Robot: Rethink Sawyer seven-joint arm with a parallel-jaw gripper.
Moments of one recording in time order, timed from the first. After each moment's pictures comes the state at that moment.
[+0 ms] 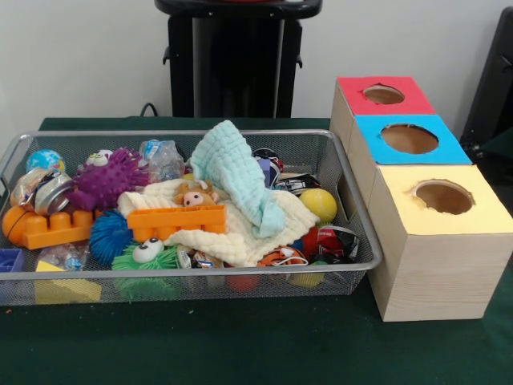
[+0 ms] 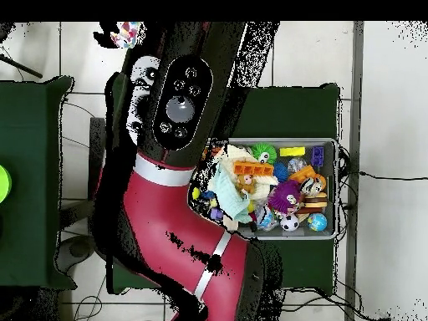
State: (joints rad) arm -0.42 -0.21 2.94 0.19 -2.86 1.88 -0.11
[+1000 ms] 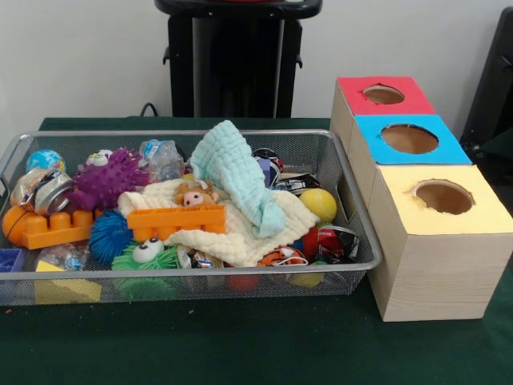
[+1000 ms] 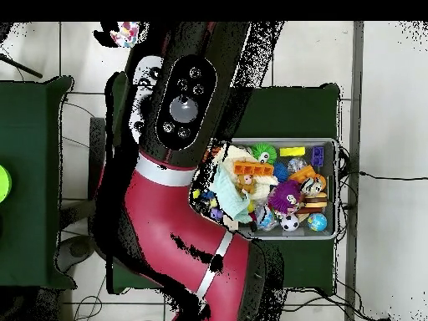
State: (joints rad) arm -0.42 -0.20 2.97 0.19 -2.87 1.88 -0.11
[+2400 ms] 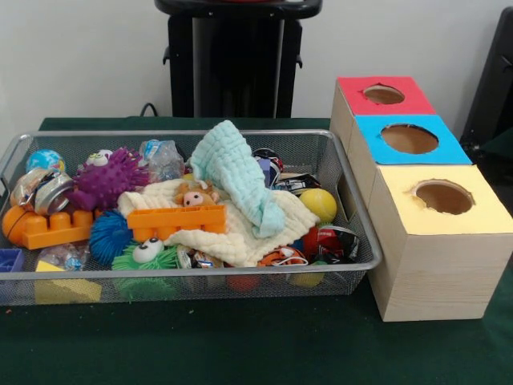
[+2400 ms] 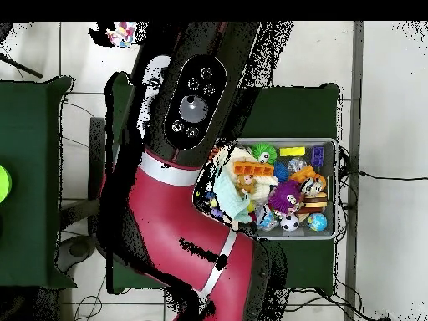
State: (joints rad) arm -0.43 -0.19 3.02 0.19 -2.88 1.89 -0.11
